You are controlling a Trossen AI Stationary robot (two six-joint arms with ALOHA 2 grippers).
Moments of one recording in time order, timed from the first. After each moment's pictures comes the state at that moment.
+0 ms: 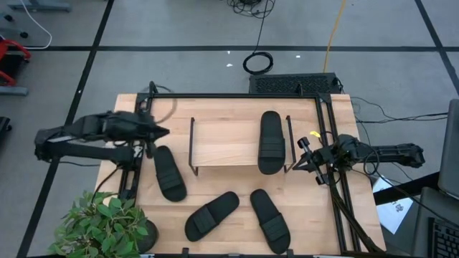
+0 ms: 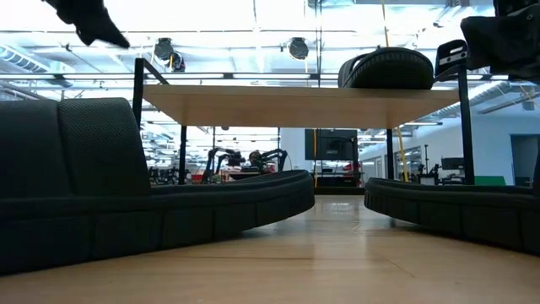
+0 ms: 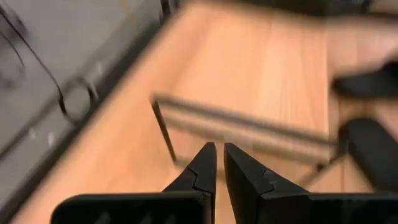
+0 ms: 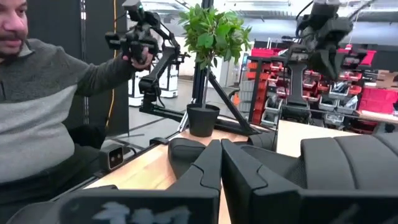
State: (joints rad) left arm 0.10 0.65 0.89 -0.90 -0.18 -0.14; right arm -0.02 0.18 0.02 0.30 -0.45 -0.04
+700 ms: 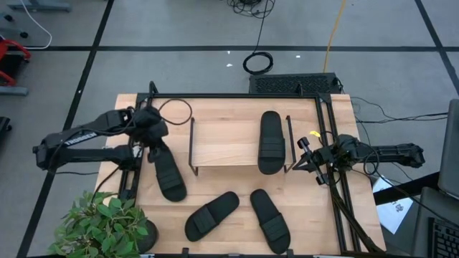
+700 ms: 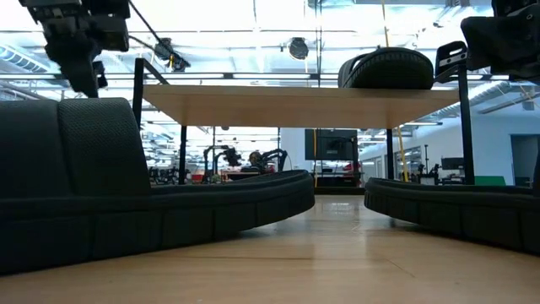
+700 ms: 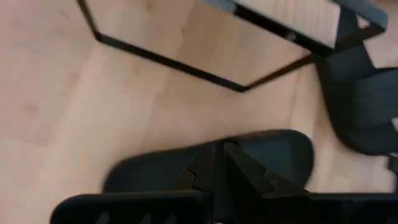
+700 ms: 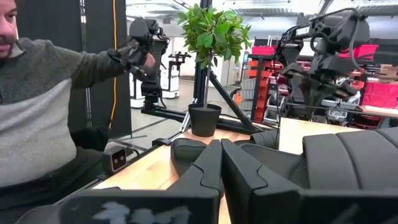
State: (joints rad) left arm 0.41 0.82 0.81 -1.10 0.34 -0.04; right arm -0.02 0.18 0.02 0.30 -0.45 -0.01
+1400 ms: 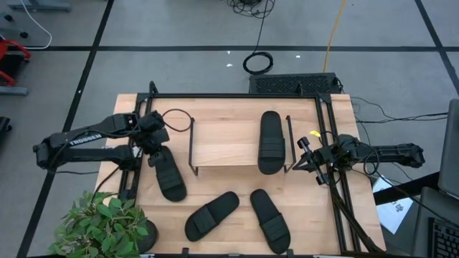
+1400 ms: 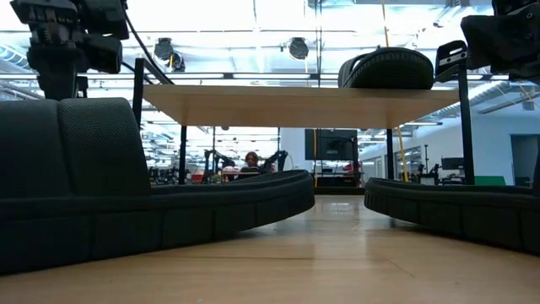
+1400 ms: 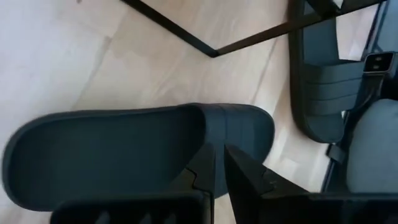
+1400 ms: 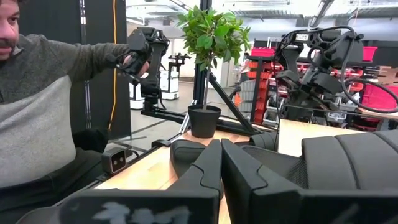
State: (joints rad) left arm 0.39 0.82 0.71 -1.09 0.51 -0.21; right arm -0.02 0.18 0.02 0.31 -0.45 -0.01
